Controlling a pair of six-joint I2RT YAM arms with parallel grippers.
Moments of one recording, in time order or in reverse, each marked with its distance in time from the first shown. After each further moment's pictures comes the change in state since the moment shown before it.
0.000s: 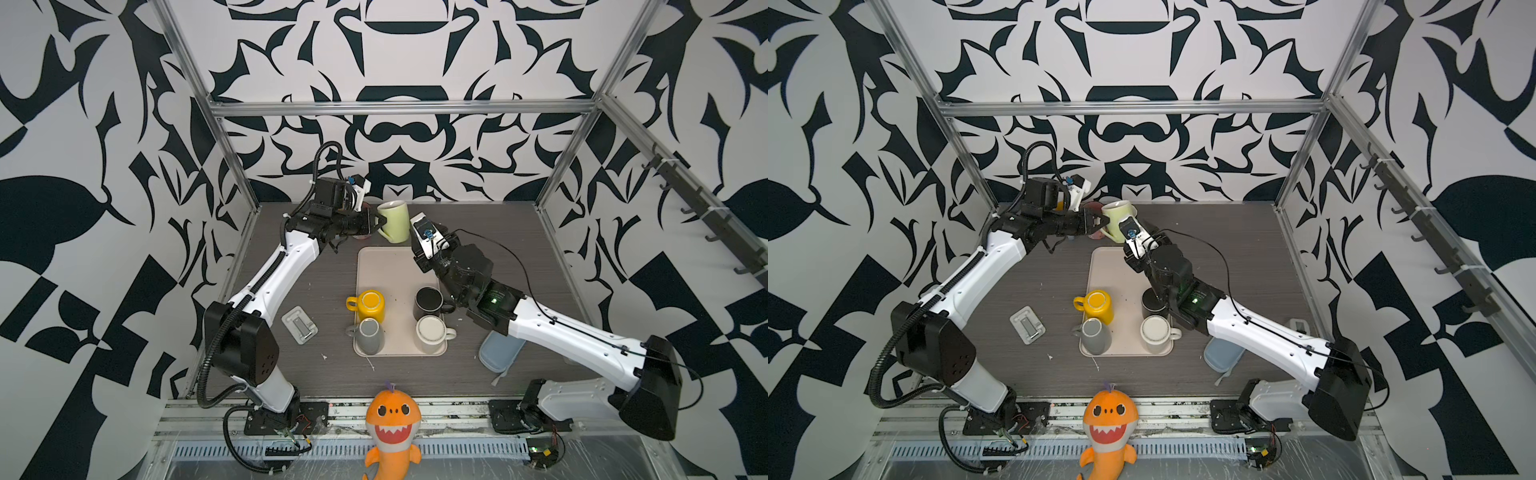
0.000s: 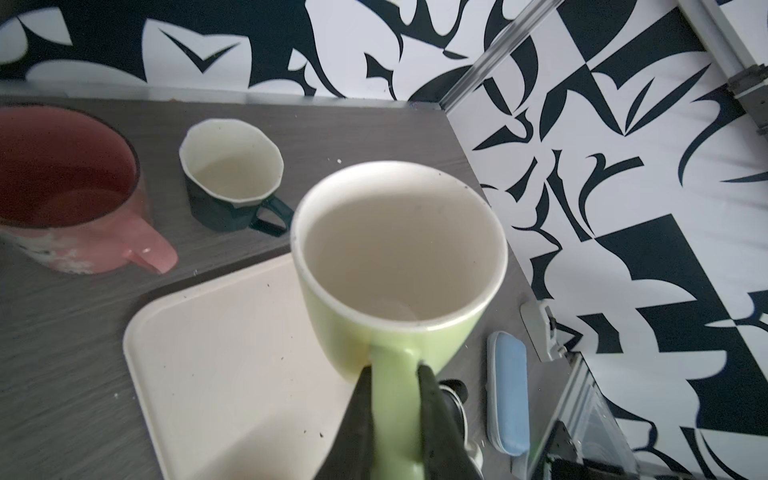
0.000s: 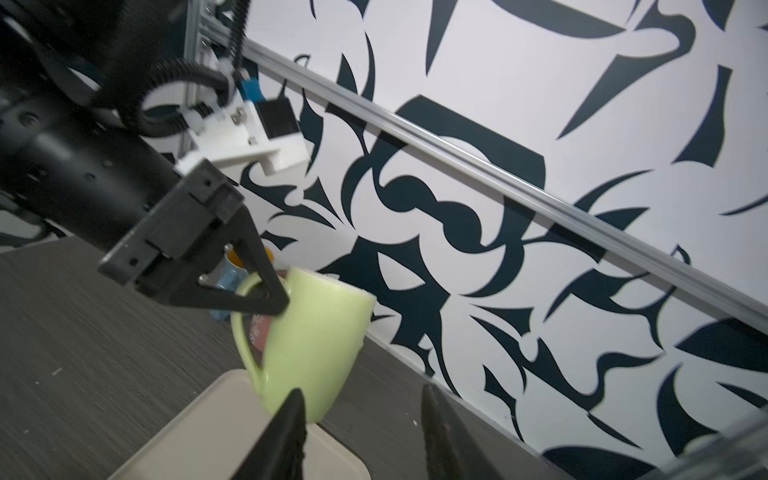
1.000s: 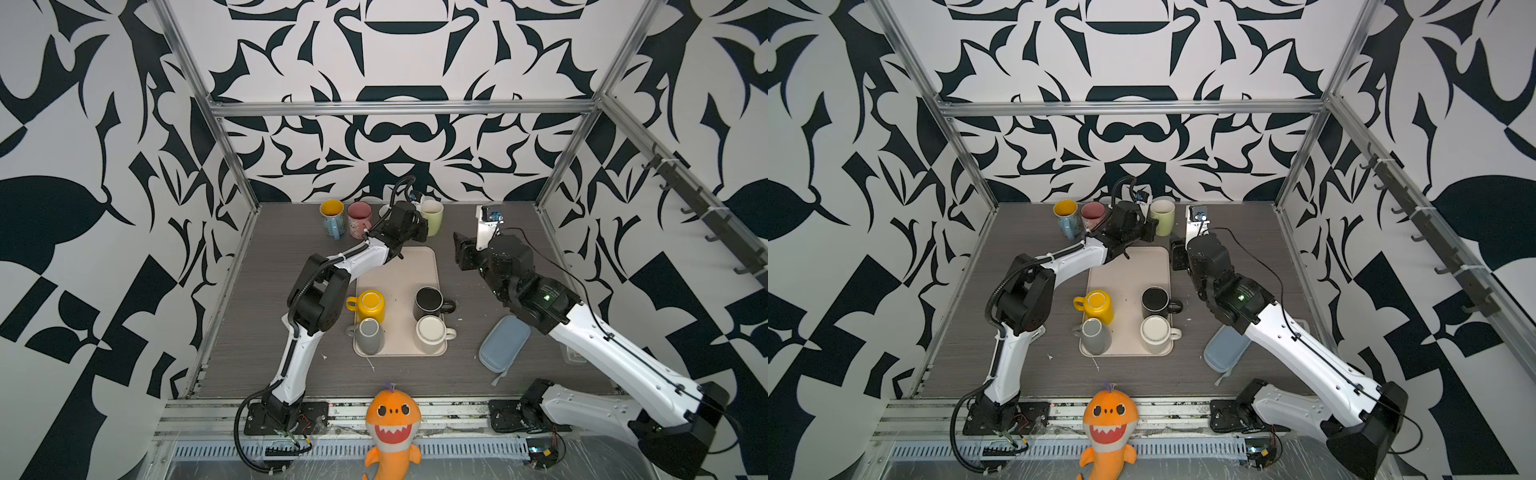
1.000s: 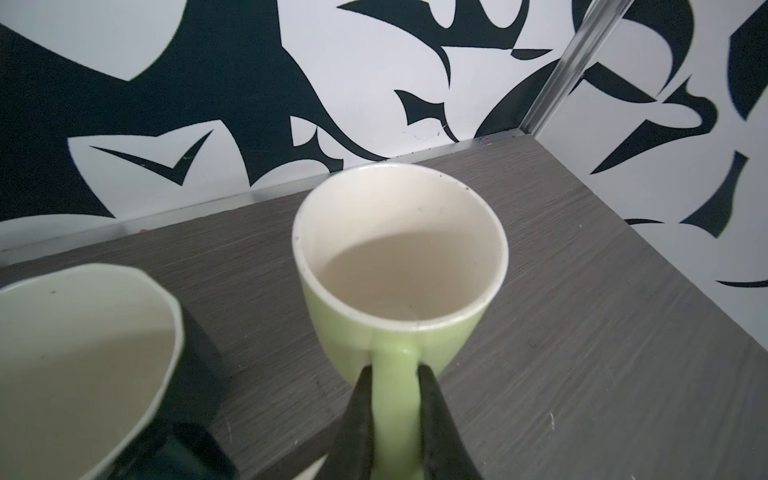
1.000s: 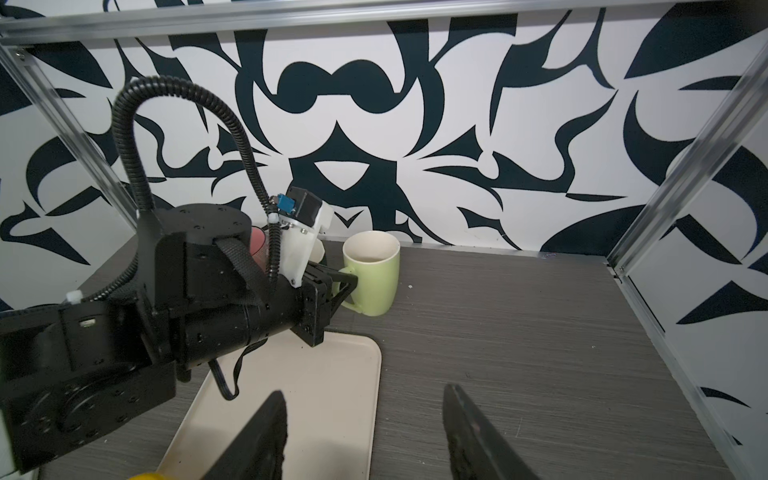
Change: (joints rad) left arm -0.246 0.602 0.199 0.567 -0.482 0.137; right arm -0.208 -0.196 0.051 -0.526 -0.056 0.578
